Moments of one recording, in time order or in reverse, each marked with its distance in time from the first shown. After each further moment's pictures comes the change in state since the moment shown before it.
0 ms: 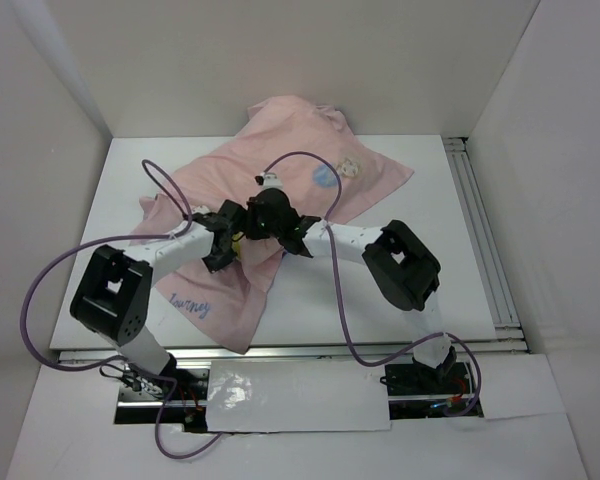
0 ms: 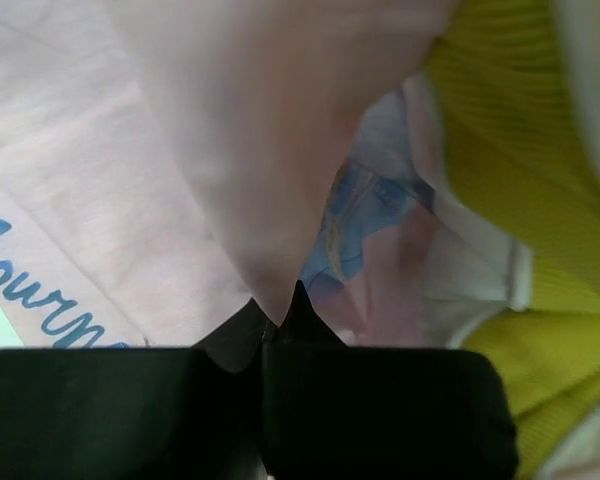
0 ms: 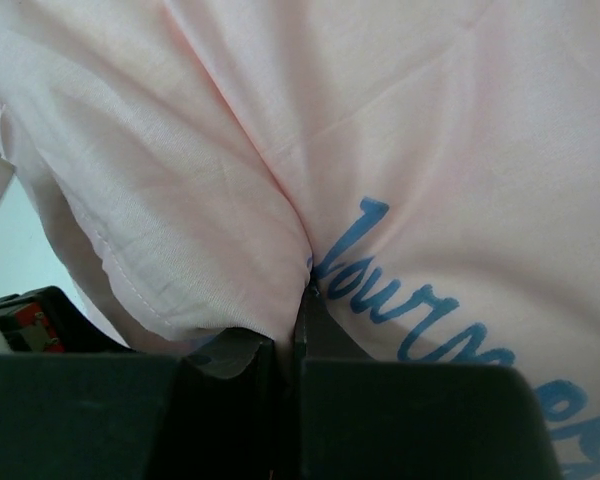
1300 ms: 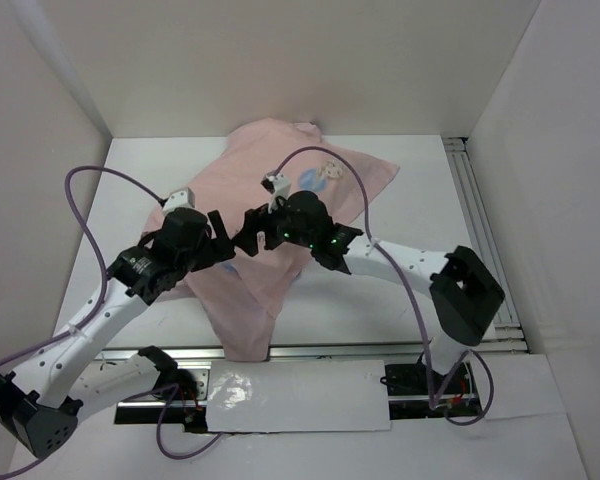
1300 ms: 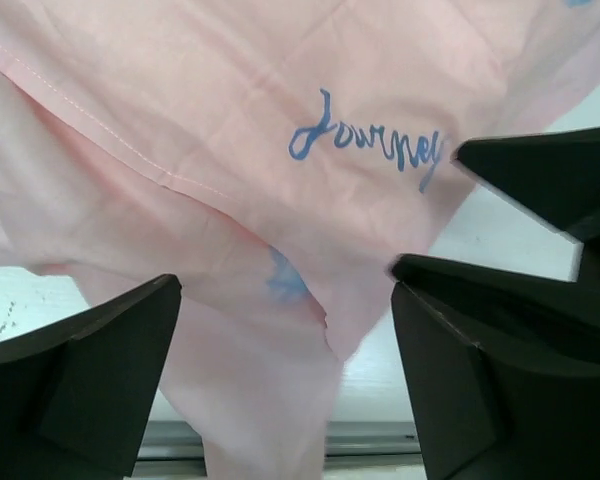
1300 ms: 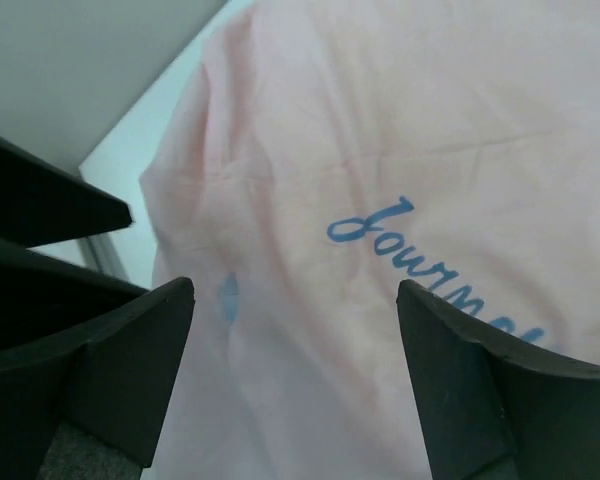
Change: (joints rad) left arm -0.109 -0.655 -0.035 -0.045 0.101 0.330; right arm 0.045 -0.373 -0.298 0.132 -0.258 -0.209
